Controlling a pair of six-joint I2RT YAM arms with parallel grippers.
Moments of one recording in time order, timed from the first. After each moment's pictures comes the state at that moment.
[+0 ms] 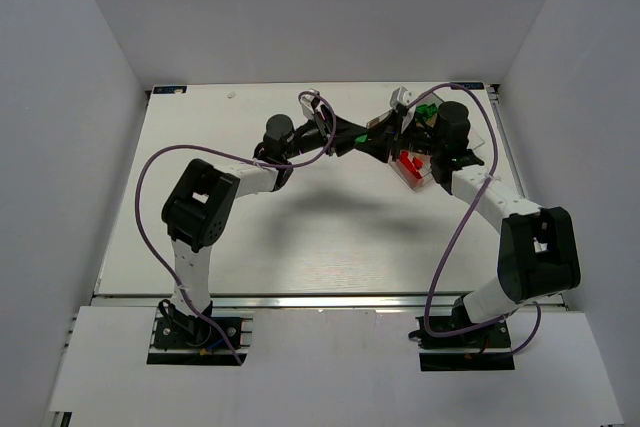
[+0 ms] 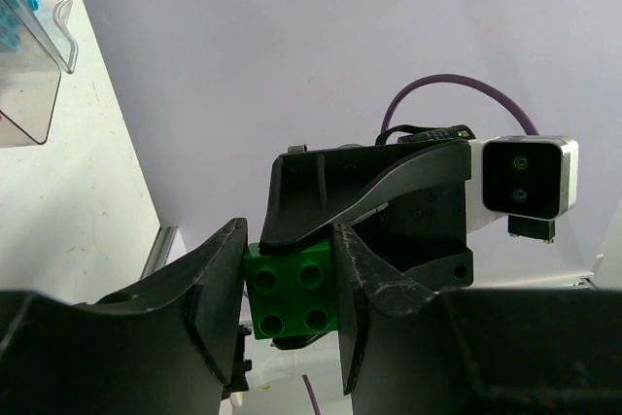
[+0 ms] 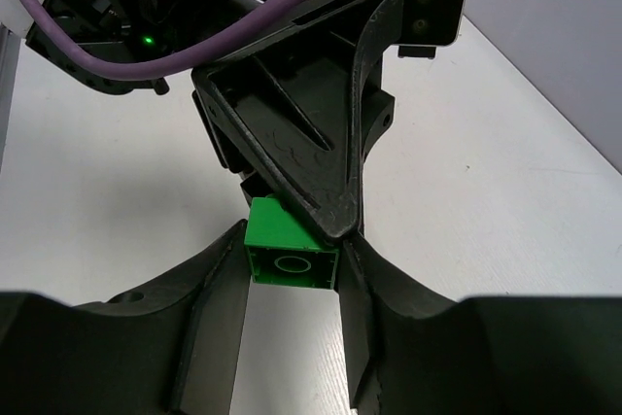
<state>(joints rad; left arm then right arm) -0.52 2.03 1.22 1.00 0.71 -1.61 0.27 1.52 0.99 0.44 -1.01 -0.11</state>
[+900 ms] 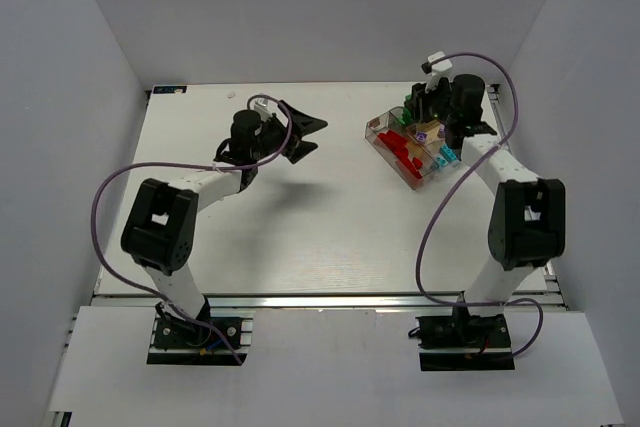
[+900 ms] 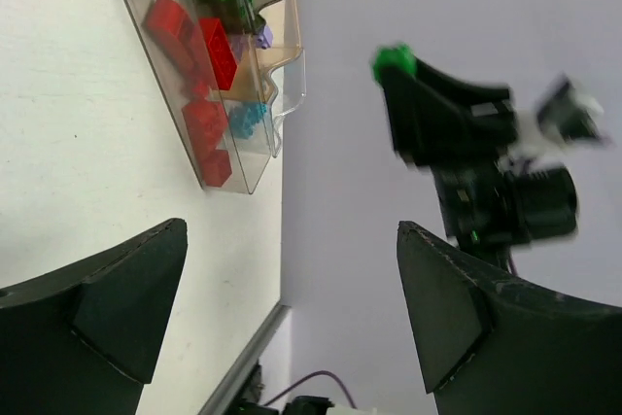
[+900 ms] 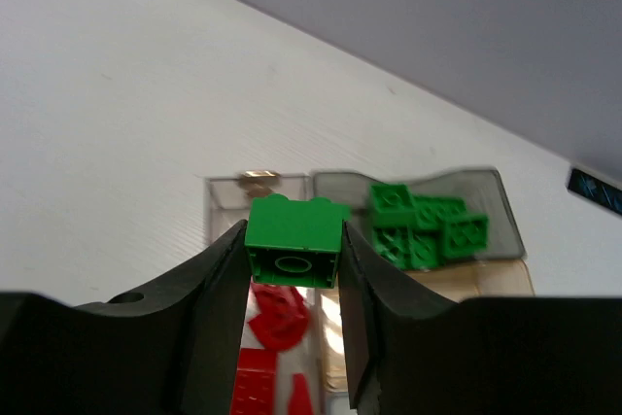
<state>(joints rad) -0.37 1.79 1.06 0.52 0.50 -1.30 0.13 1.68 1.24 0.20 -0.42 -0.20</state>
